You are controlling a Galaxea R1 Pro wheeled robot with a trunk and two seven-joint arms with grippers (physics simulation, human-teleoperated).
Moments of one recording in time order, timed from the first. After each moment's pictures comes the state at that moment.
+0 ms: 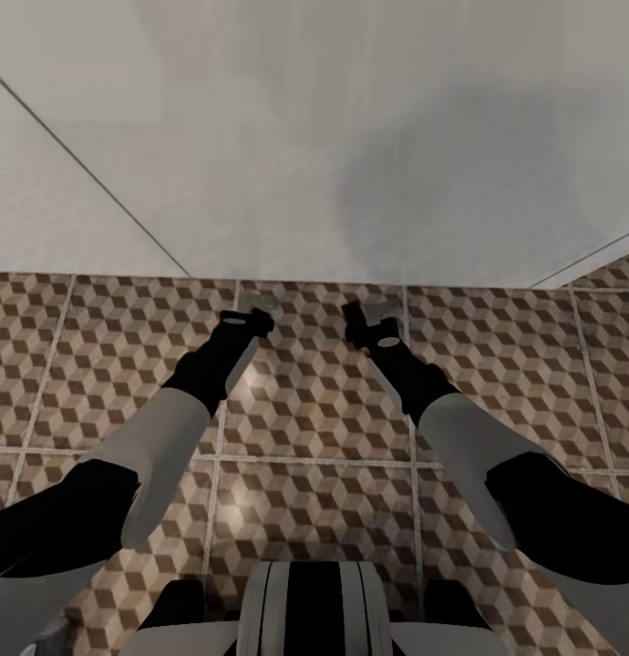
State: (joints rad) left arm -1.25 -0.14 -0.21 -0.61 0.03 0.45 0.30; right arm -1.26 0.13 0.37 -0.45 -0.06 0.20 -0.22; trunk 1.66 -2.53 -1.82
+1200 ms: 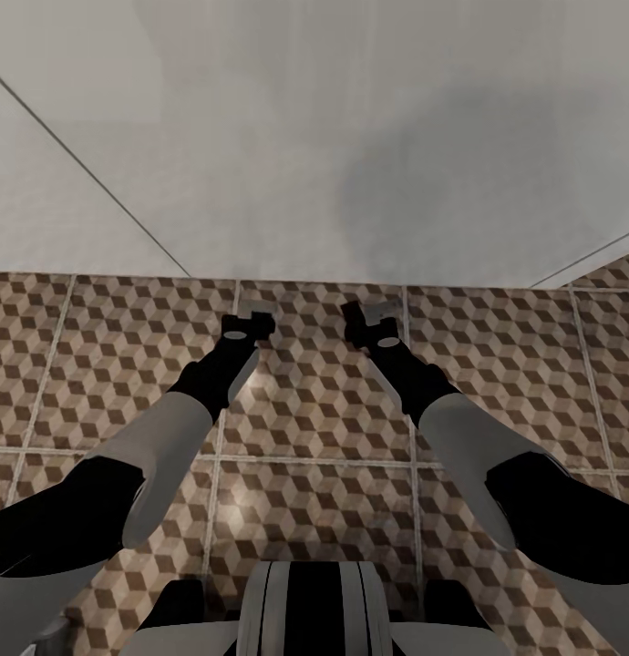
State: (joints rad) left arm -1.25 -0.15 -0.21 -0.50 0.03 0.22 0.30; right arm -1.26 0.13 0.37 -0.45 -0.06 0.19 -0.21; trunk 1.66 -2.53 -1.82
